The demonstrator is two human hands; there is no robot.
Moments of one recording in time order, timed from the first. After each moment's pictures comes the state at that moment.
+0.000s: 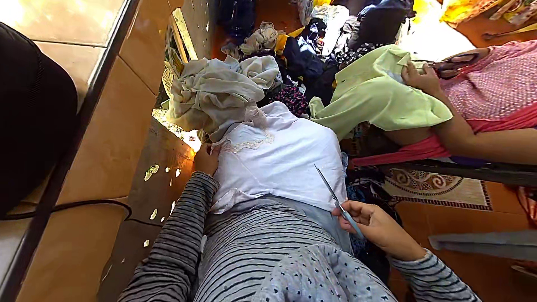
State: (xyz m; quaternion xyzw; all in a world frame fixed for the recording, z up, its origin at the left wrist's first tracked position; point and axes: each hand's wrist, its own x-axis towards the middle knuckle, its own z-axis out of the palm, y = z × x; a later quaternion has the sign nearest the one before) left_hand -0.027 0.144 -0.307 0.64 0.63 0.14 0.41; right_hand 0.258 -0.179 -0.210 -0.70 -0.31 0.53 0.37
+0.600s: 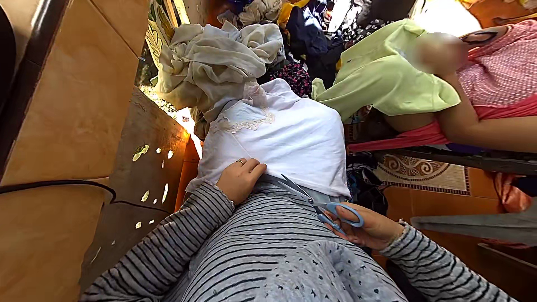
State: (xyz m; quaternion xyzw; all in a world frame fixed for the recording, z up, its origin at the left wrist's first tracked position) left_hand -0.012 0.031 -0.278 0.94 0.20 0.19 0.20; right_hand 0.249 -0.170 -0.214 -0.43 -0.12 0.84 0.31
